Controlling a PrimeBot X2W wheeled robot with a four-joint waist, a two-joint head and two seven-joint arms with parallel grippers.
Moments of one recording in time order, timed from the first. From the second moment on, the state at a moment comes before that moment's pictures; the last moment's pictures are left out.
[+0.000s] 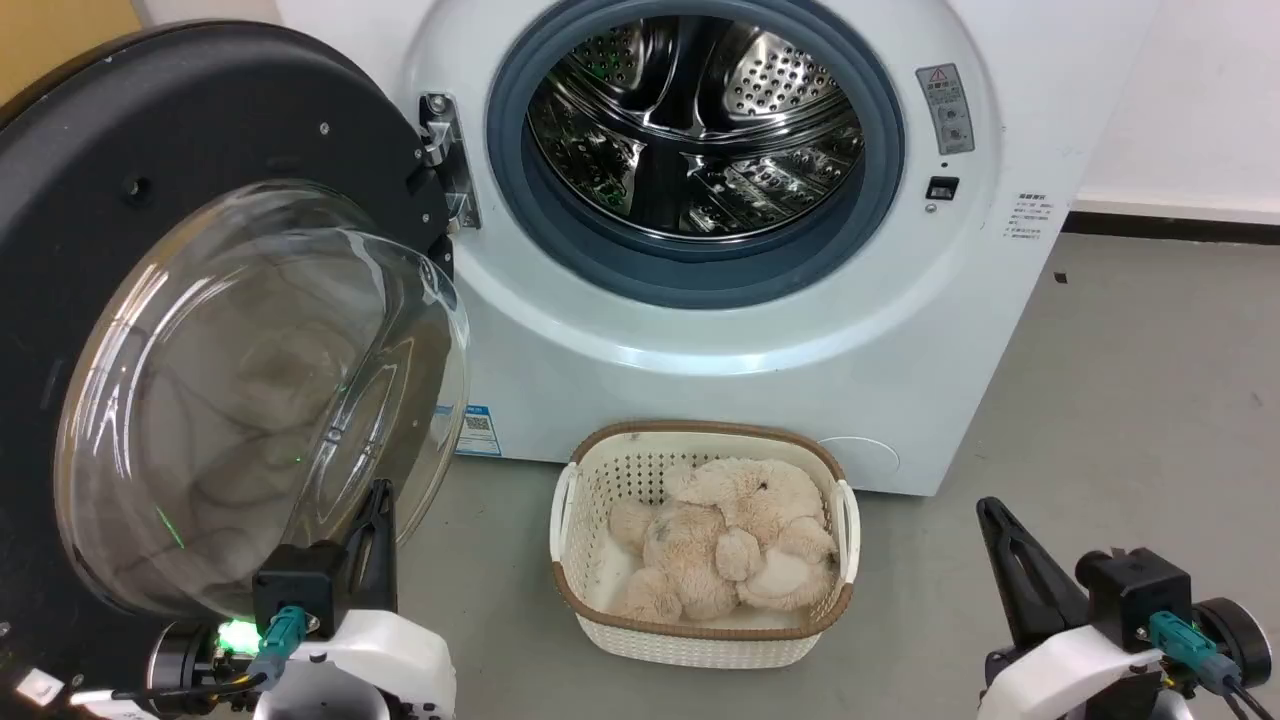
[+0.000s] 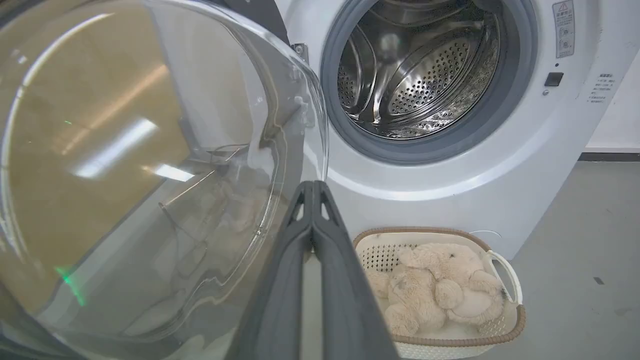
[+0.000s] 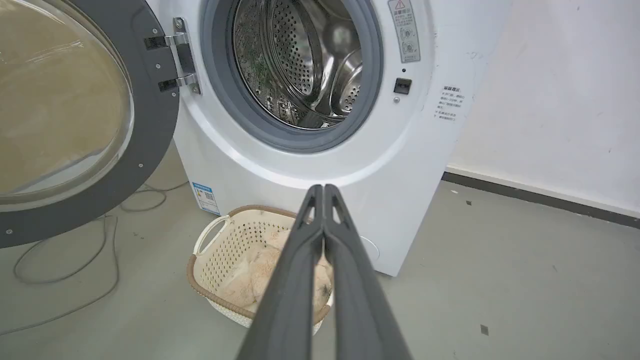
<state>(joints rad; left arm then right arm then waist) -0.01 0.05 0.00 0.00 0.00 0.01 0.00 0.01 -0.06 0.00 0.00 0.01 0.13 0.00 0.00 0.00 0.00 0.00</state>
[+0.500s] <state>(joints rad) -0.01 0.05 0.00 0.00 0.00 0.01 0.00 0.01 -0.06 0.00 0.00 0.01 0.13 0.00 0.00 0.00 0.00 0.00</state>
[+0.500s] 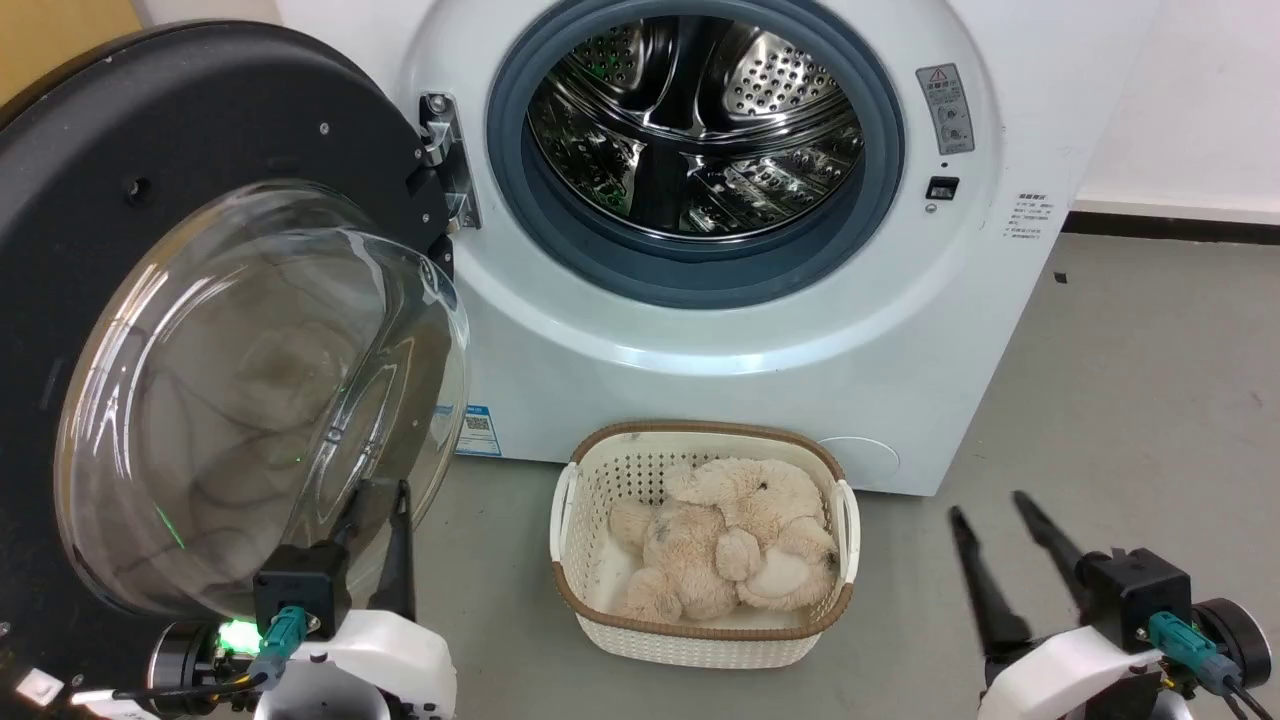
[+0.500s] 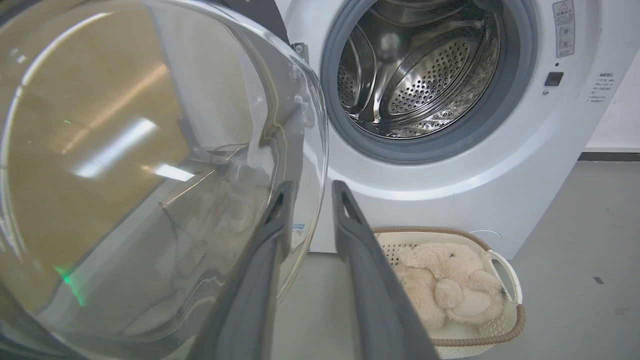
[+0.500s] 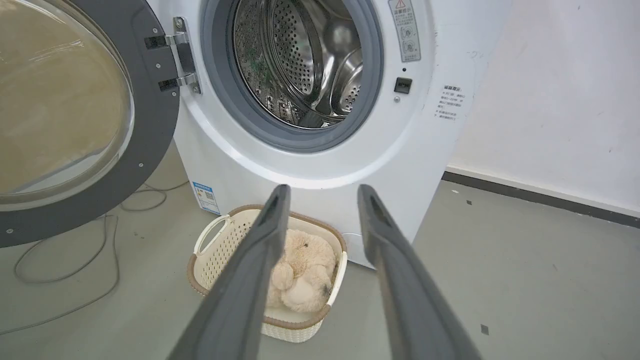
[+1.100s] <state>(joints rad) -0.01 0.05 -0.01 0.01 0.00 0.02 -0.03 0.02 -0.06 0.00 0.01 0.01 0.13 -0.03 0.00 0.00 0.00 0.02</state>
